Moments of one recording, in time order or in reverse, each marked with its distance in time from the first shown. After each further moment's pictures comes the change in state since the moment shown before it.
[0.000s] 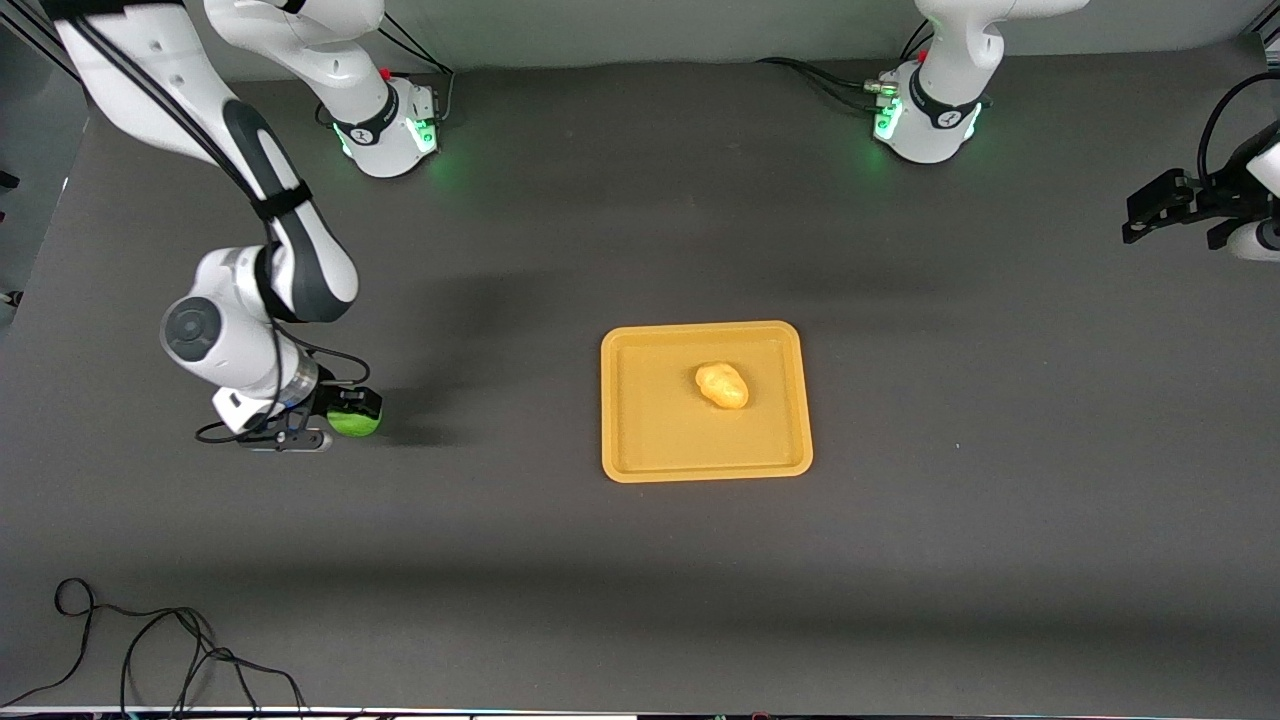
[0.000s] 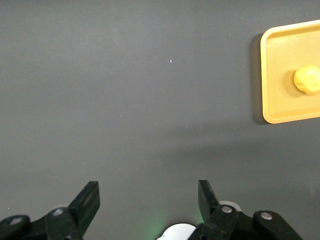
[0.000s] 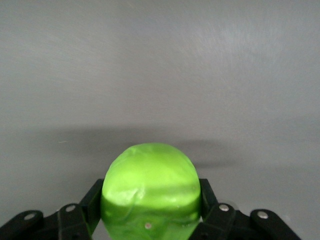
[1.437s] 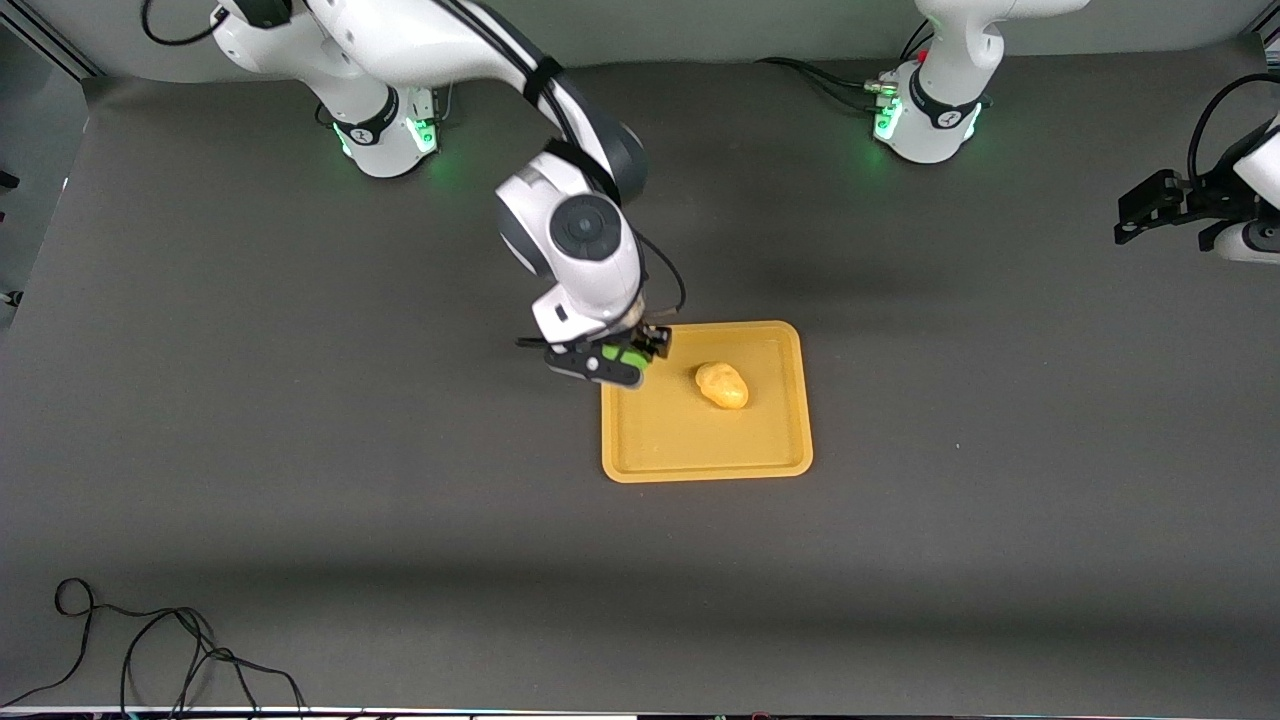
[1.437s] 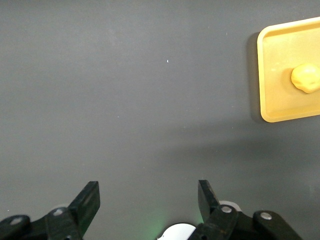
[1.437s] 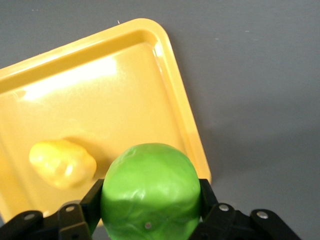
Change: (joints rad) left arm -0.005 0.002 -0.010 0.000 -0.001 0.001 0.000; right arm 0.647 0.315 0.012 0.576 0.004 -0.232 0.933
